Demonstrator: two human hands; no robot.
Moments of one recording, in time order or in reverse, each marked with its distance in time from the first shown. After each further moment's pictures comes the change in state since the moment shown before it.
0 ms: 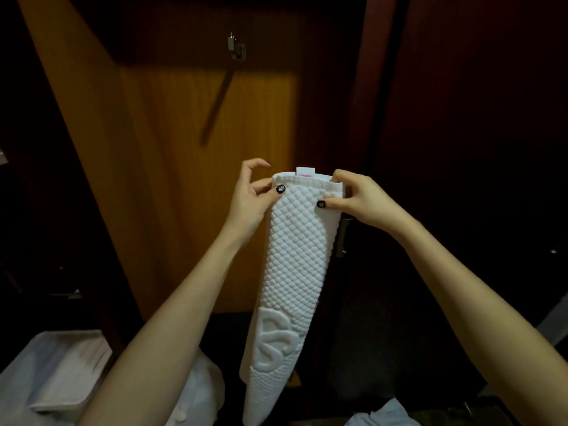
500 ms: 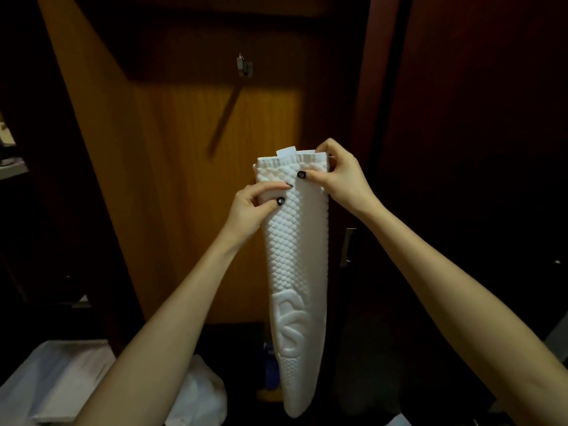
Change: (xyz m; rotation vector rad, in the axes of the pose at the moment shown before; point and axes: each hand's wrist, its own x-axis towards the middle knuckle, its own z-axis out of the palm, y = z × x) left_hand 0.004 0.003 -0.022 0.174 -0.059 0.183; right_hand 0.040 -0.040 0.019 0.234 0.283 -0.126
